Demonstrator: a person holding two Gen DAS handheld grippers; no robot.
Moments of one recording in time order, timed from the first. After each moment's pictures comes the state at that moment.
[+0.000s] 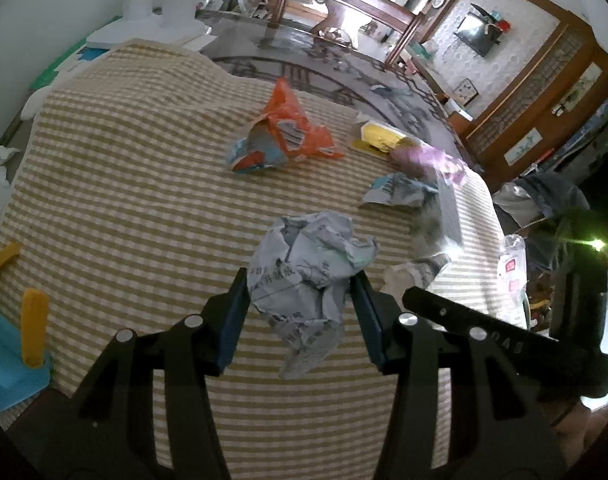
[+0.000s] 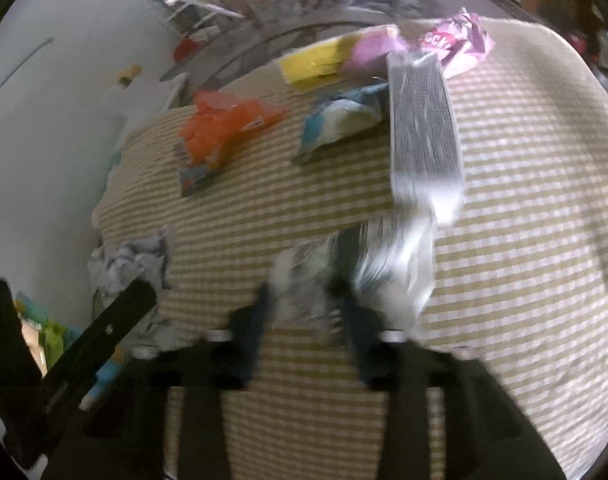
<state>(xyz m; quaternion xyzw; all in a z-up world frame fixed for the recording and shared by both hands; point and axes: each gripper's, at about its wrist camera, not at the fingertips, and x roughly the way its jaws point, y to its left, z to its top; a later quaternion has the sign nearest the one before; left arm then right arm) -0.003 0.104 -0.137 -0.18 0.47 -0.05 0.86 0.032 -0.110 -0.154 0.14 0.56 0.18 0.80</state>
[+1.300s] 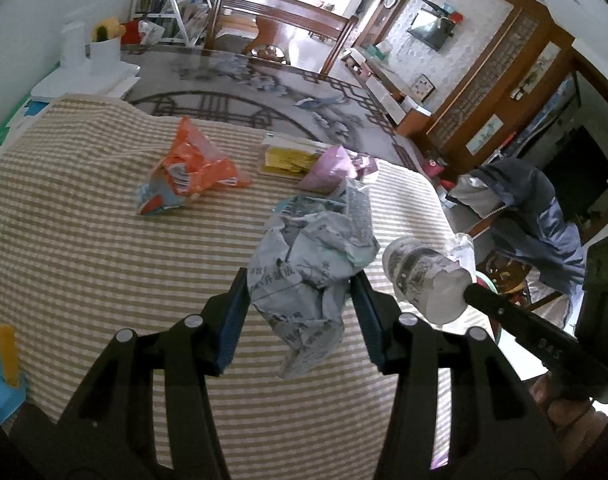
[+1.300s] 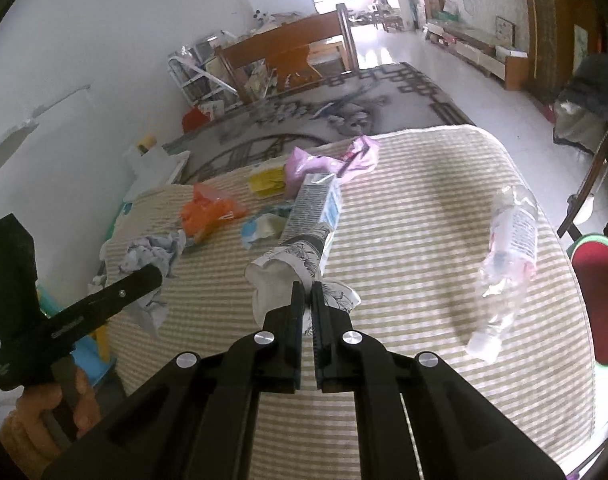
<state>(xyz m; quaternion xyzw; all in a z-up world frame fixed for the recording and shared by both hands) 0.008 0.041 -0.094 -0.15 0.44 -0.12 0.88 -0.009 -0.217 -0.086 0.13 0.44 0.14 0.87</state>
